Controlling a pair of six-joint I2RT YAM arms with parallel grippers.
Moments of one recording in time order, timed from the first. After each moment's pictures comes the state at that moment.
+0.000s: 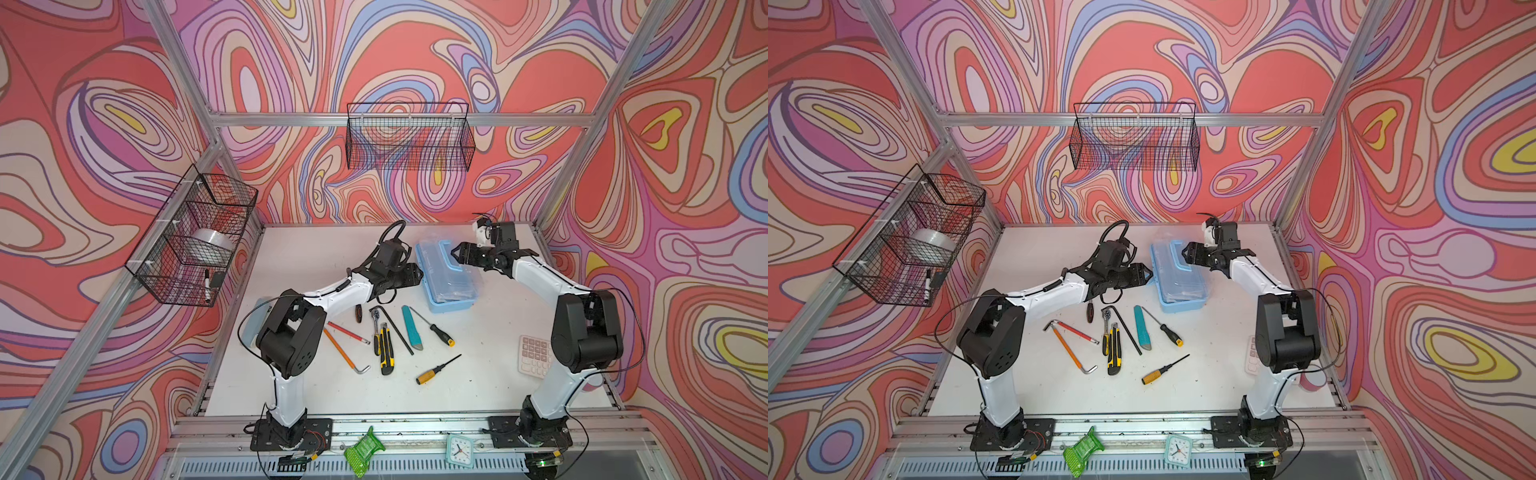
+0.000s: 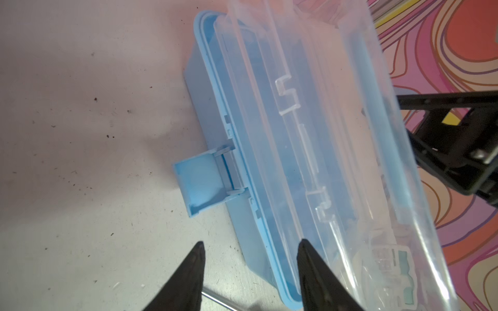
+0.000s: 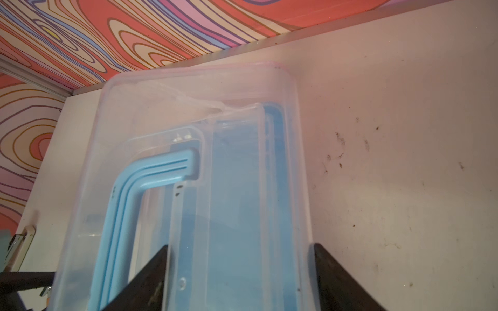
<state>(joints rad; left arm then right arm) -0.61 1.90 1.35 -0.13 0.20 -0.69 0.11 1.80 1.32 -0.27 -0.34 0.28</state>
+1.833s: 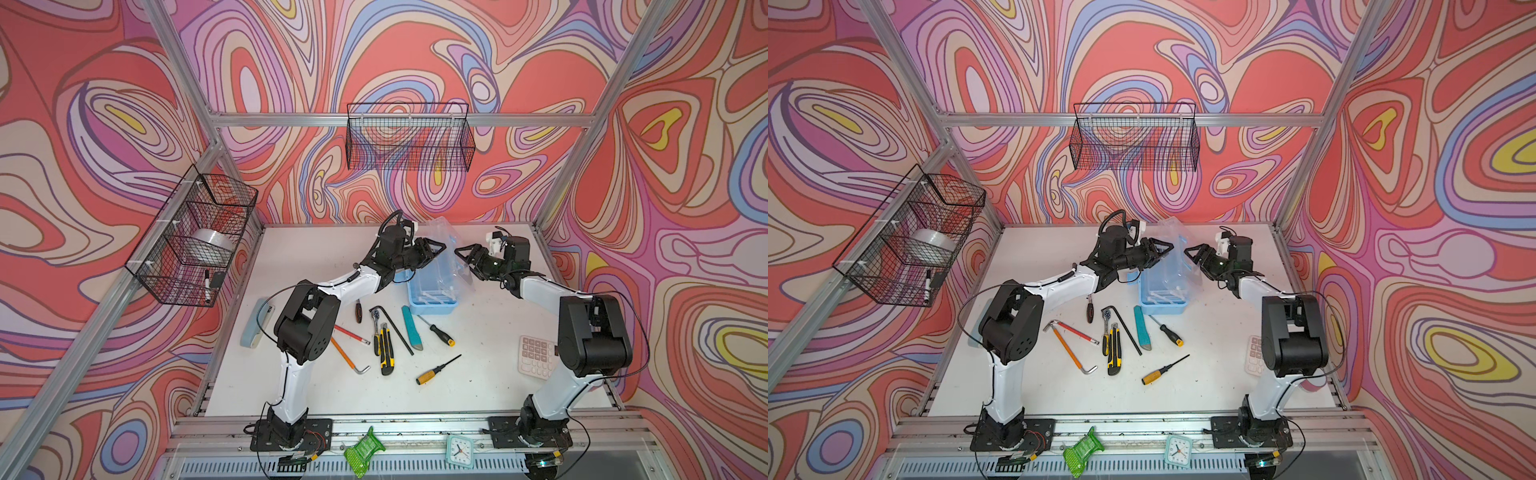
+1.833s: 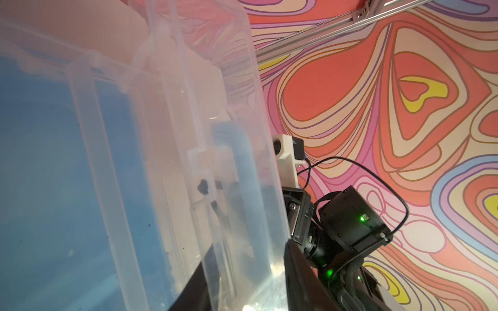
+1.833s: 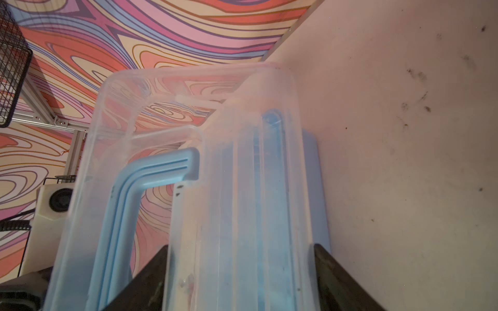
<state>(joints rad) -0.59 2.06 1.51 0.33 0.53 -1.15 0.02 1.75 1.03 0.22 -0.66 0.81</state>
